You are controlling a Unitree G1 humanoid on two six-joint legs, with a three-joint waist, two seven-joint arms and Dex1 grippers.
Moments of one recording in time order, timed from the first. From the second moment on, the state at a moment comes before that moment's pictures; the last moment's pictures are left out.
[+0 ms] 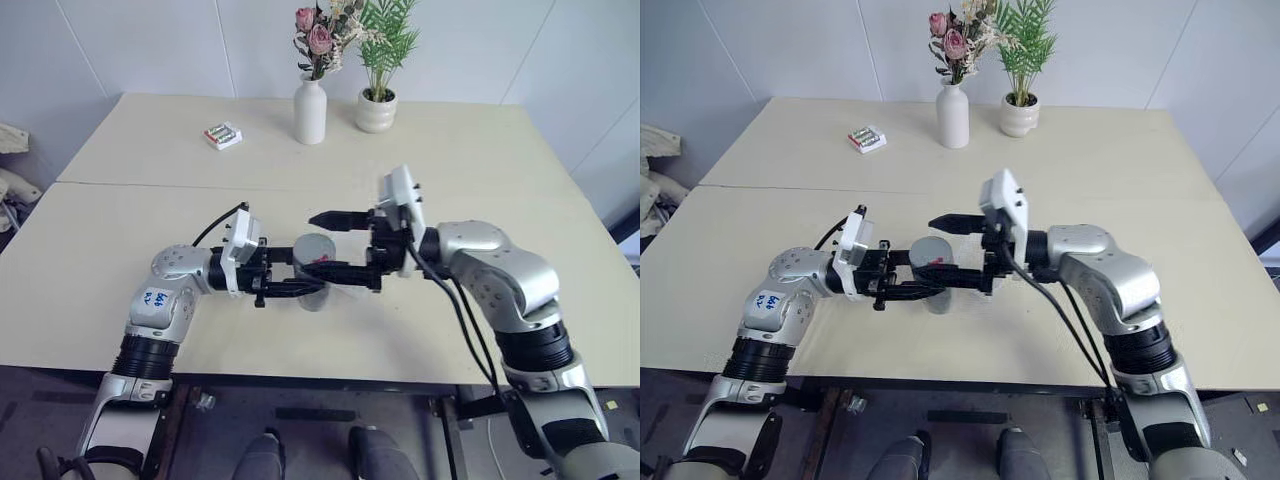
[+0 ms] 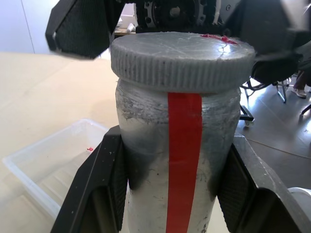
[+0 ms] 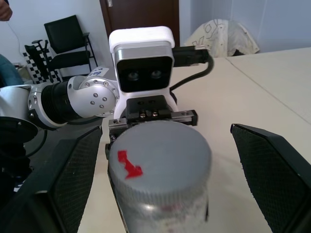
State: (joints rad) left arm -0.62 0.47 -0.03 0.13 -0.47 0.27 -1.28; right arm -0.77 -0.42 0.15 -0.18 0.60 0.68 0.98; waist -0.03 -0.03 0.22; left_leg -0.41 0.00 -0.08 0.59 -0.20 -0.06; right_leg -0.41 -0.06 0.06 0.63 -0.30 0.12
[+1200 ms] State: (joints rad) left arm -0.62 0.47 -0.02 0.14 -0.47 0.28 -1.23; right arm -0.75 -0.52 0.11 -0.13 0.62 0.66 0.98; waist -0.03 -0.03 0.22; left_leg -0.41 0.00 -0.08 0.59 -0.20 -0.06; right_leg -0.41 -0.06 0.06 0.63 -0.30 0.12
